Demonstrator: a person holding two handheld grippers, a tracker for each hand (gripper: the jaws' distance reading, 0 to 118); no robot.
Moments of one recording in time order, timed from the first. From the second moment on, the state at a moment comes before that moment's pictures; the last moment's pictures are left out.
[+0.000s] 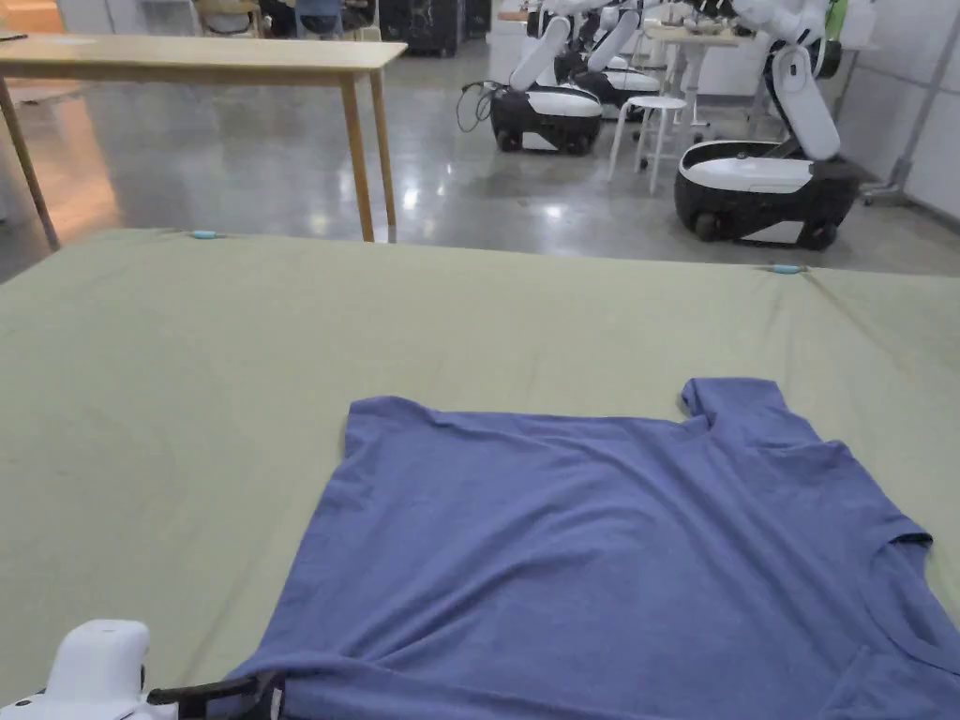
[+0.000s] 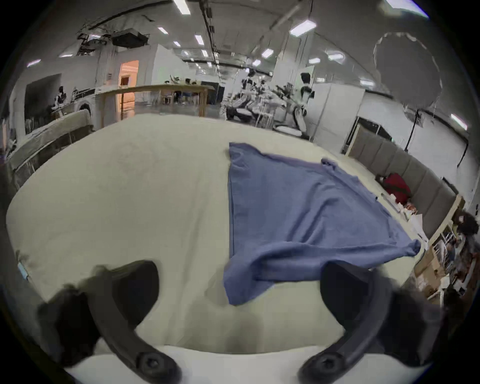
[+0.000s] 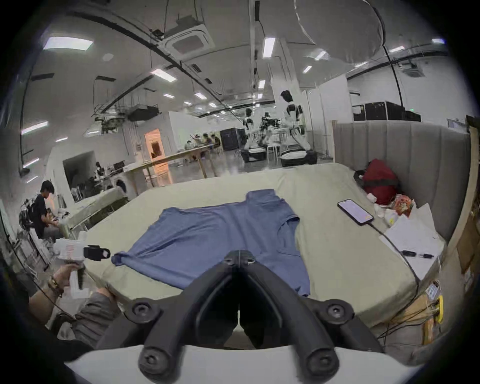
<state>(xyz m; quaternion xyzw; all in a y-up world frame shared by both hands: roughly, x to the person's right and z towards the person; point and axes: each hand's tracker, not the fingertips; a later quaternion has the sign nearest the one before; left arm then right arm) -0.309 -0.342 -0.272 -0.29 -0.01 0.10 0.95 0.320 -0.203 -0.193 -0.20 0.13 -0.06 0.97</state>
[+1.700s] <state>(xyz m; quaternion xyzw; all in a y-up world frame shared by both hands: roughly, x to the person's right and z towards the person) -0.280 -0.266 -0.316 -0.26 -0.05 0.08 0.96 0.338 -0.237 -0.326 -0.28 0.11 0.02 0.95</state>
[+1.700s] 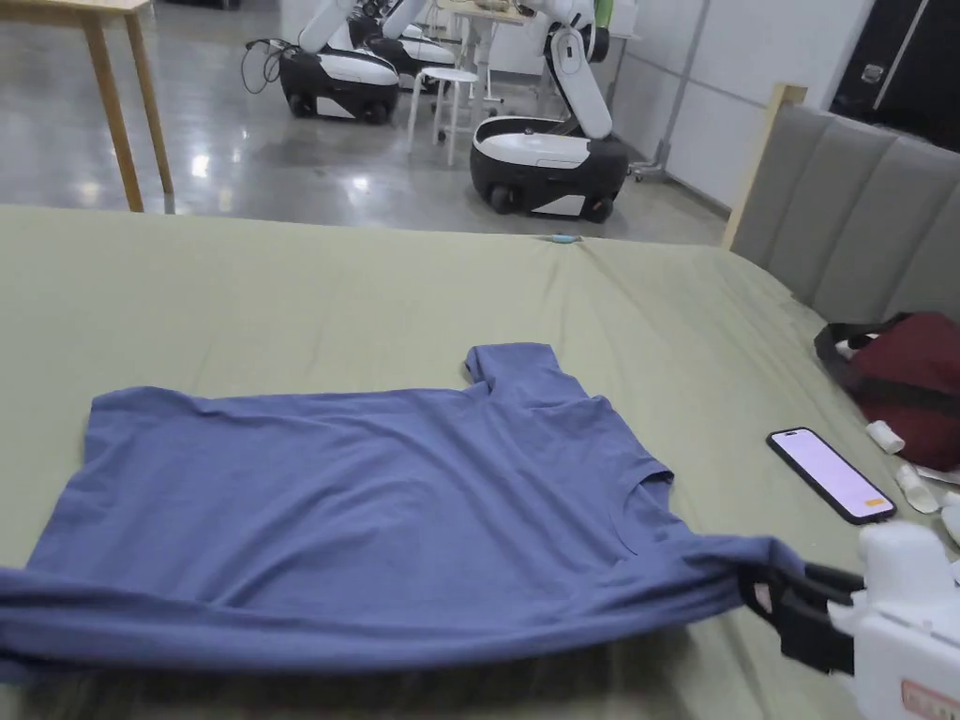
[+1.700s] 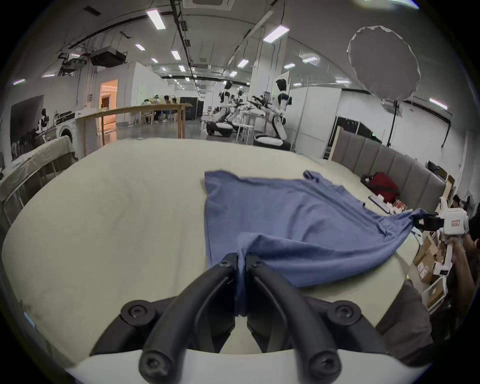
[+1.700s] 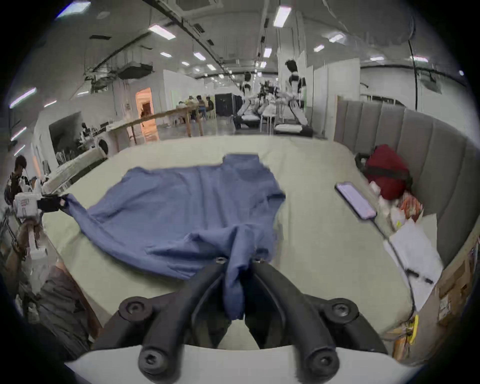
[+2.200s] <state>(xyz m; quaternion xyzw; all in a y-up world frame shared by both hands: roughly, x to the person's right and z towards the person) -0.290 -0.330 -0.495 -0.35 0.00 0.08 0.93 0.302 -0.319 -0.558 -0.37 0.04 0.03 0.93</state>
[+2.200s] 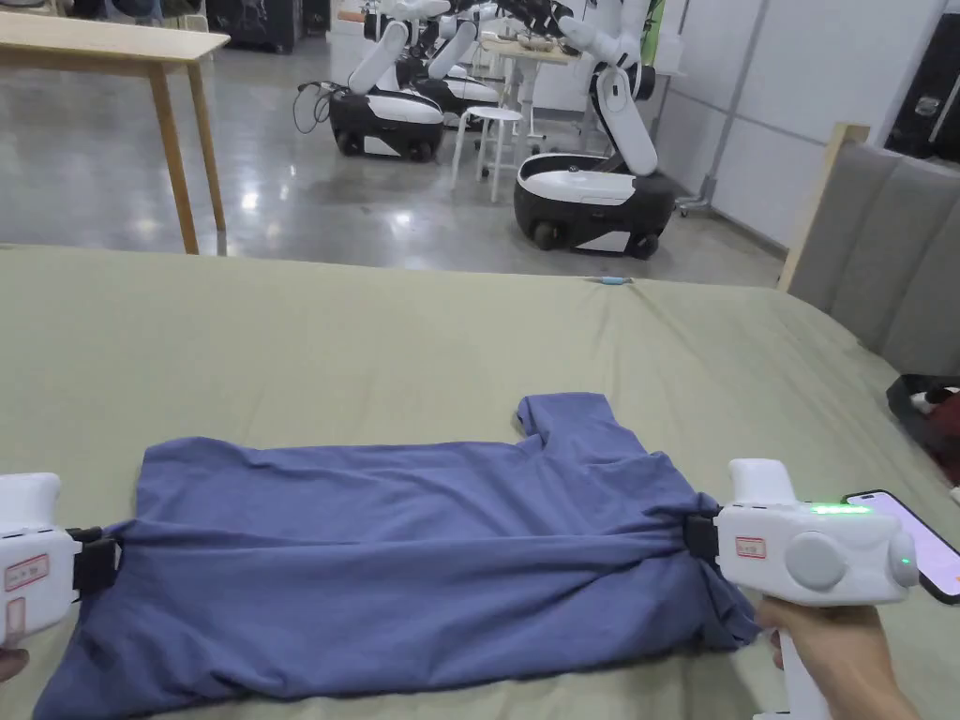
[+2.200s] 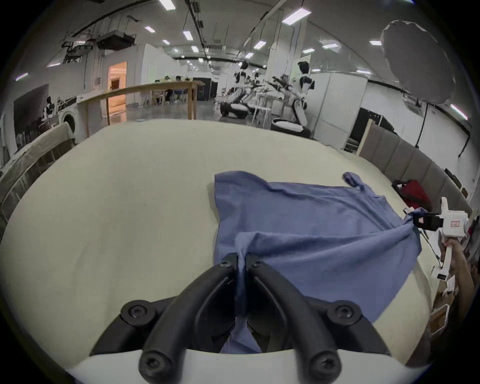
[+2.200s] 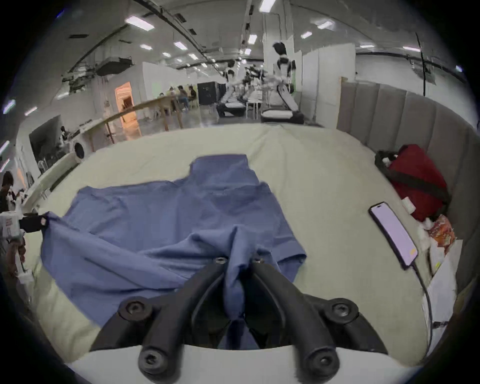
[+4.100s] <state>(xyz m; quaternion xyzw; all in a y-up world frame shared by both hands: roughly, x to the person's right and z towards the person) -0.257 -0.356 -0.433 -0.45 0.00 0.04 0.89 0.274 -0.216 -0.278 -0.24 0.11 0.07 0.96</state>
